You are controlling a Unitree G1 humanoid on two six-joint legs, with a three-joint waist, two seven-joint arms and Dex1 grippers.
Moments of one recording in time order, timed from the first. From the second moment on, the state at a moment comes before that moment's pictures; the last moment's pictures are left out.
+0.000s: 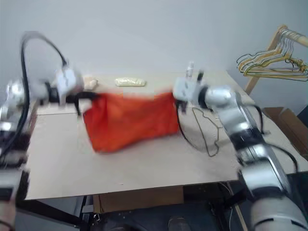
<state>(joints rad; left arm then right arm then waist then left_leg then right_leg) -1.22 0.72 -0.13 0.80 0.02 0.05 -0.81 -1.19 -0.51 0.31 0.71 -0.22 -0.09 0.47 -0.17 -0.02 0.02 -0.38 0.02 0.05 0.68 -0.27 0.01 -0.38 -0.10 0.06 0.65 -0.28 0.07</state>
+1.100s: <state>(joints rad) -0.30 1.18 -0.14 0.03 -0.25 -0.24 -1.42 -0.77 -0.59 0.41 0.91 -0.32 -0.98 0.71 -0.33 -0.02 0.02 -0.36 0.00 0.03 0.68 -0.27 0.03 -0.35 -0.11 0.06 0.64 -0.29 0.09</state>
